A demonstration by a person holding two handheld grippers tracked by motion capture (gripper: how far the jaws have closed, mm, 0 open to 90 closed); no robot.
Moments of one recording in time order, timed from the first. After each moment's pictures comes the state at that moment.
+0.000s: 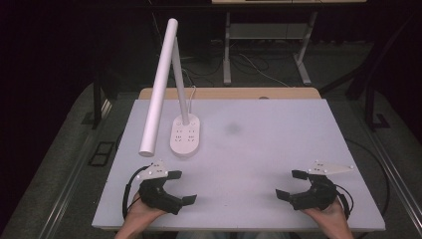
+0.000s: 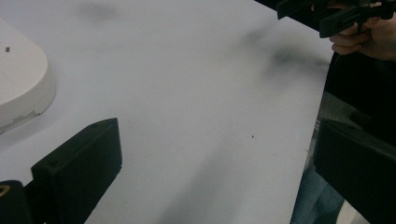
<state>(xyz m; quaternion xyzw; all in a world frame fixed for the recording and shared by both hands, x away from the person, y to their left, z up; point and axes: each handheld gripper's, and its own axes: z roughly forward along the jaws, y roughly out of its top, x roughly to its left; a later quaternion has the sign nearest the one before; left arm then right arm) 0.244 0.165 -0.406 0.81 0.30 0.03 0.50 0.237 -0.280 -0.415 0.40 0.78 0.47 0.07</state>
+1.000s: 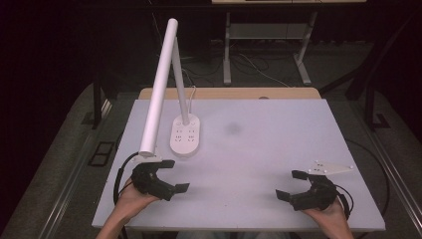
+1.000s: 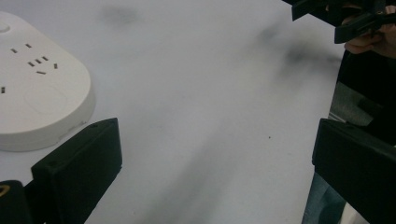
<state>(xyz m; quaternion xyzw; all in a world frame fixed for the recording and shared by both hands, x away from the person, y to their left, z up) 0.270 0.179 -0.378 0.83 0.30 0.03 0.47 0.237 -0.281 -0.416 0.40 0.79 0.47 0.06</state>
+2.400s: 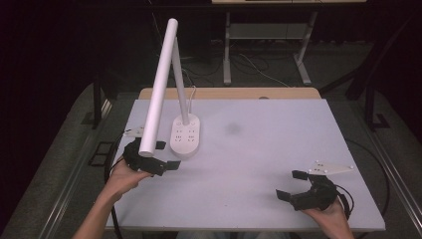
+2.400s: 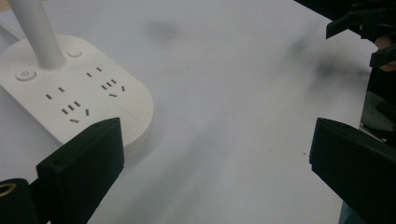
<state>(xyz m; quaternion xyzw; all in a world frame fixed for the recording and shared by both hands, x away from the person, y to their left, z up) 0.314 0.199 -0.350 0.83 0.32 0.04 0.45 0.237 -0.282 -0.417 0.40 0.79 0.47 0.06</state>
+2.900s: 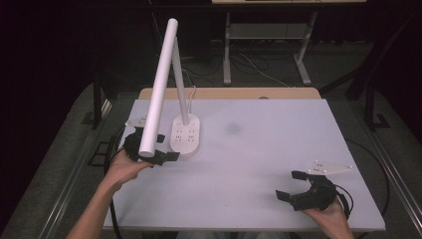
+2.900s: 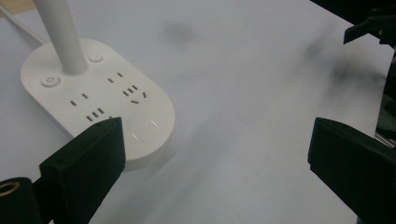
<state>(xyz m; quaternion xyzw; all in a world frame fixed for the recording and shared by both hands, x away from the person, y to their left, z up) 0.337 0.202 -0.343 0.84 0.33 0.04 0.43 0.238 -0.281 -0.417 0.40 0.79 0.47 0.06</state>
